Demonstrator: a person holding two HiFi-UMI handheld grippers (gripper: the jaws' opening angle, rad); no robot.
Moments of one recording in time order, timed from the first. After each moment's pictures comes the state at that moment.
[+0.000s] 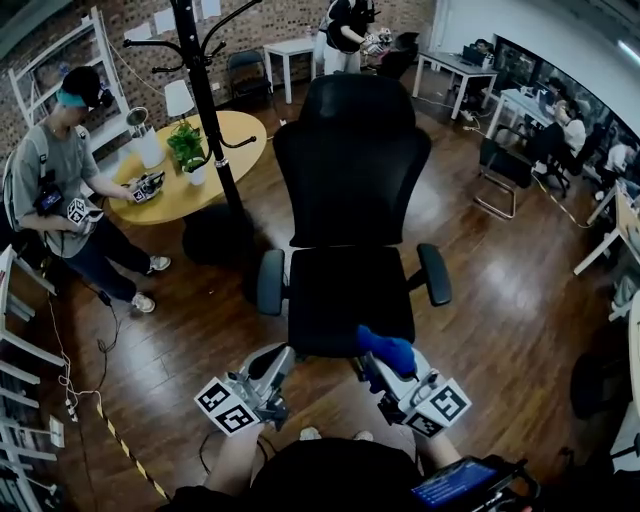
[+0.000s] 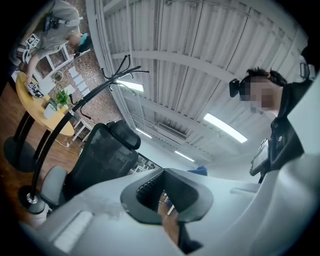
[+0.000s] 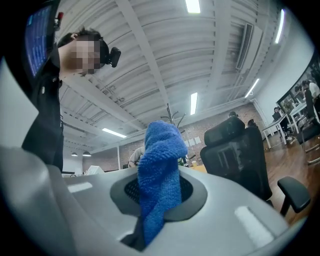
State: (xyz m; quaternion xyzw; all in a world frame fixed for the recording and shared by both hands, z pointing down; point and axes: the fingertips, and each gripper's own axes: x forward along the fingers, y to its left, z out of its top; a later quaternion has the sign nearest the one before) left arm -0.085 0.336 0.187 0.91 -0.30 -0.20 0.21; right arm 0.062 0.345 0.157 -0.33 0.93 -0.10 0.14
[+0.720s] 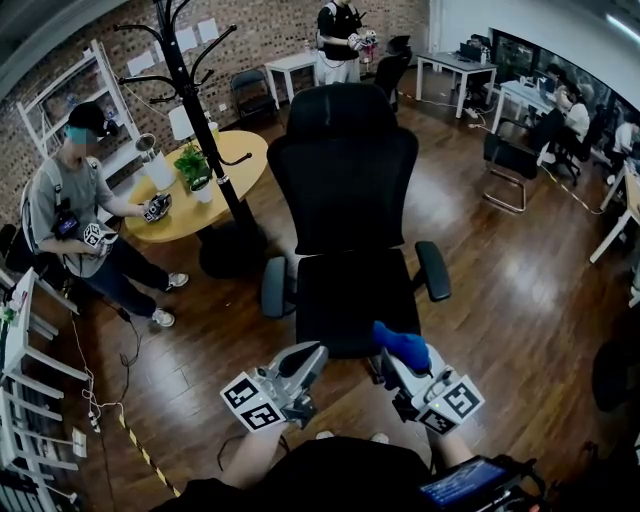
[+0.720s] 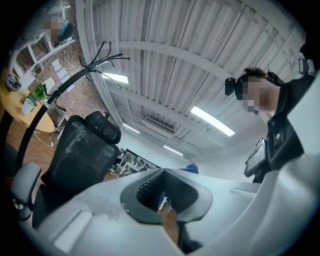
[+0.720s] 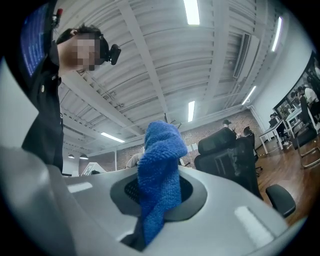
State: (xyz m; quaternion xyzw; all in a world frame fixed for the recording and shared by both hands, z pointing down) left arm 0.013 0.361 0.156 0.94 -0.25 -0.18 0.19; right arm 0.126 0.365 0.144 -0.34 0.92 -0.08 0.16
